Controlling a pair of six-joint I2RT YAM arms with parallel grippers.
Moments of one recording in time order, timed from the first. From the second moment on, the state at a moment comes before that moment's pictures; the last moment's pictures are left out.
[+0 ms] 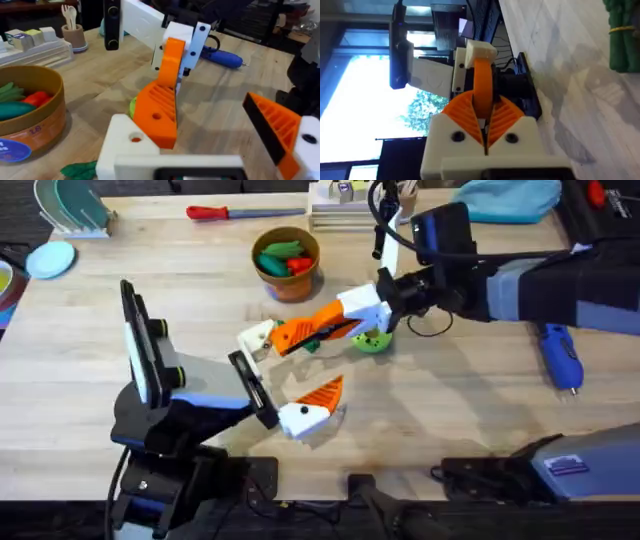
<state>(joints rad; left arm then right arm) -0.17 0.01 0.01 -0.07 0.87 -0.10 0.42 1.66 0.83 0.06 -1.39 0.70</state>
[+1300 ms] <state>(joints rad) -0.16 0.01 0.01 -0.07 0.83 -0.12 0.54 1.79 0.90 0.35 -1.31 0.98</state>
